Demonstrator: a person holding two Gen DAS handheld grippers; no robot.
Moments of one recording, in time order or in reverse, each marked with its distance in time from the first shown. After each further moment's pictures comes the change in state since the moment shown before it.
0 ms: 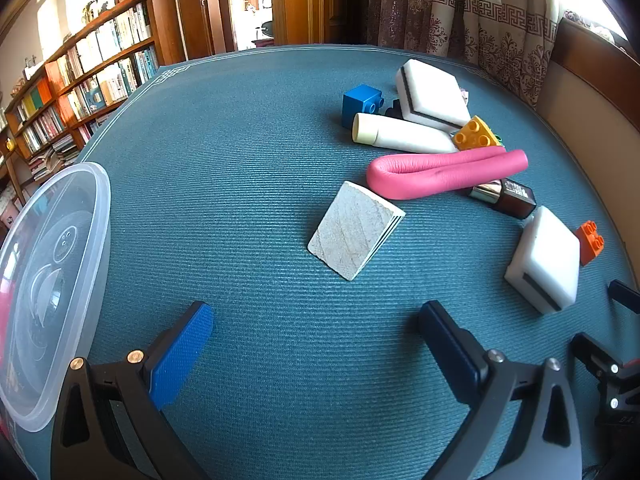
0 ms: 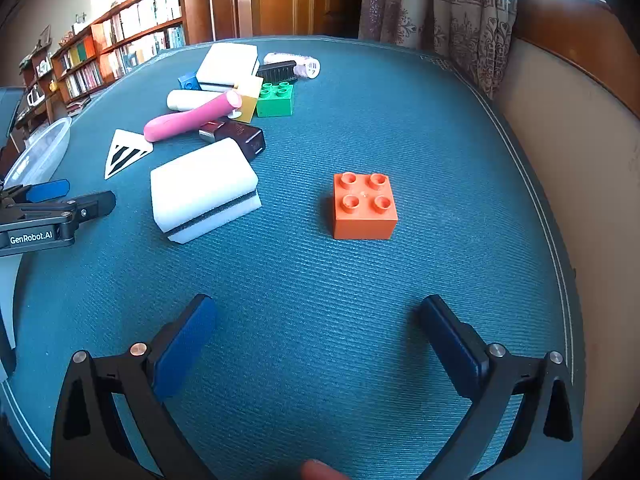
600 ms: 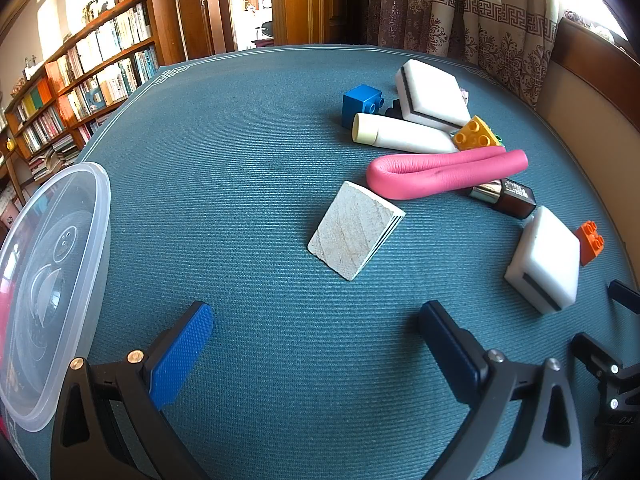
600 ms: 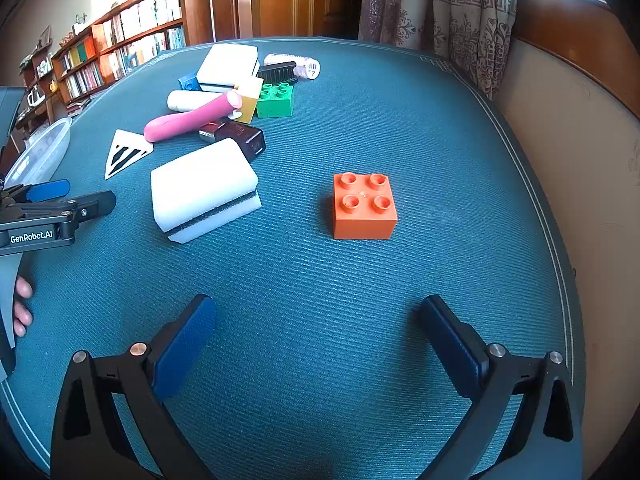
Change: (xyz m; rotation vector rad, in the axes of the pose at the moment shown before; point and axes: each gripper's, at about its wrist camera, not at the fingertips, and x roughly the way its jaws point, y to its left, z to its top) left arm -0.001 0.002 0.000 -0.001 0.000 0.000; right arm 0.005 -0.001 0.004 0.000 -0.006 -0.006
